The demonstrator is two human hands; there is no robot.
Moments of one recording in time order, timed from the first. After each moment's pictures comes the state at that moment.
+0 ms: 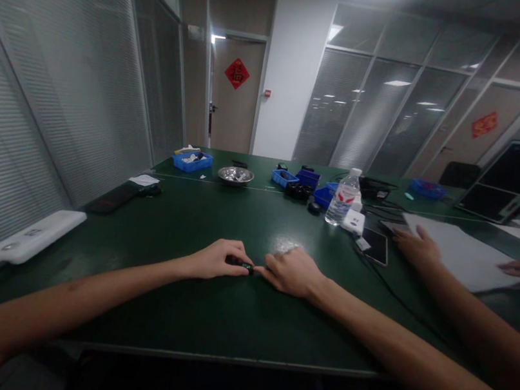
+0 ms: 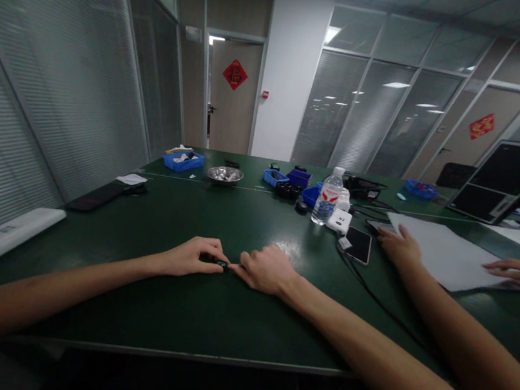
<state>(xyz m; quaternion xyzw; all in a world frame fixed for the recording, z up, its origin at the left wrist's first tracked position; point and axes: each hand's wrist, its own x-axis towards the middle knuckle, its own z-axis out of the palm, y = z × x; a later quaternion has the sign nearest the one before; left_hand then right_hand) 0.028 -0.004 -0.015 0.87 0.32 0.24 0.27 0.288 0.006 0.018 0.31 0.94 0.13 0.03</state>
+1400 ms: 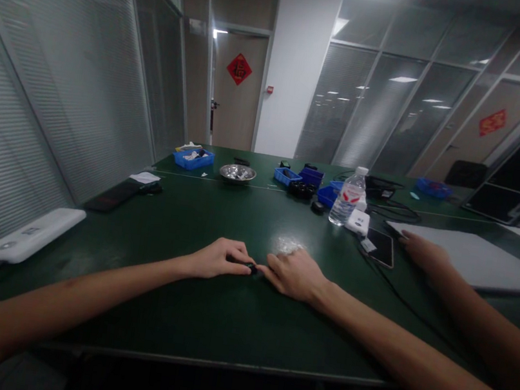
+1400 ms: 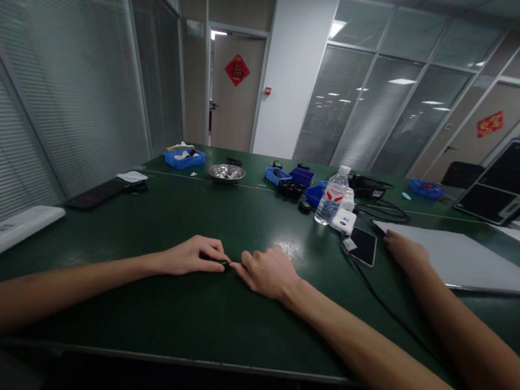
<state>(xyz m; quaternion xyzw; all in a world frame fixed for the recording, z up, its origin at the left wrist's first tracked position) 0.025 -0.003 -0.011 0.85 0.30 0.25 0.34 0.286 0.008 0.010 0.32 0.94 0.12 0.01</state>
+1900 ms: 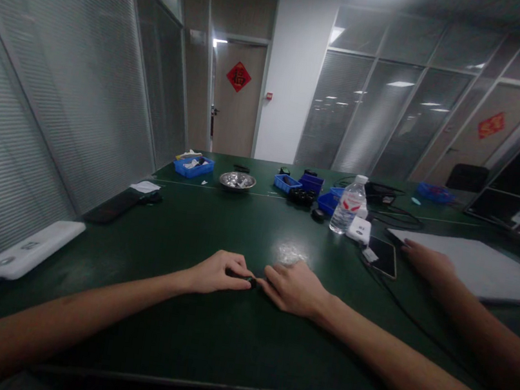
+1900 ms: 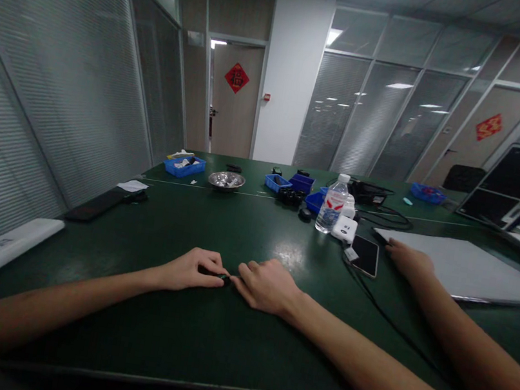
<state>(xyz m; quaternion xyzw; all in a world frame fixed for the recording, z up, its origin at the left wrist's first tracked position) 0.027 -0.005 -0.006 0.85 0.32 0.24 0.35 0.287 0.010 0.012 0.27 0.96 0.10 -0.03</state>
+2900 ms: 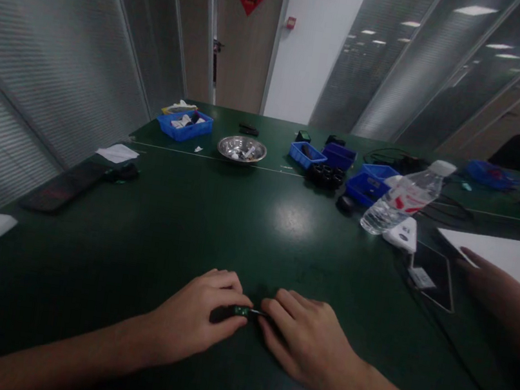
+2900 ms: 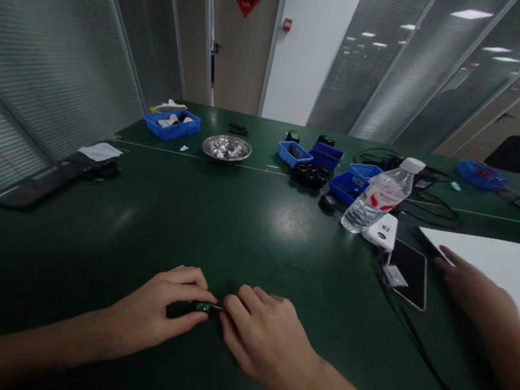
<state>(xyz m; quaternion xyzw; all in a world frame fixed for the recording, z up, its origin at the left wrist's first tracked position) 0.028 0.005 -0.011 0.81 0.44 0.24 0.32 0.277 0.033 -0.009 0.28 0.95 -0.05 -0.11</state>
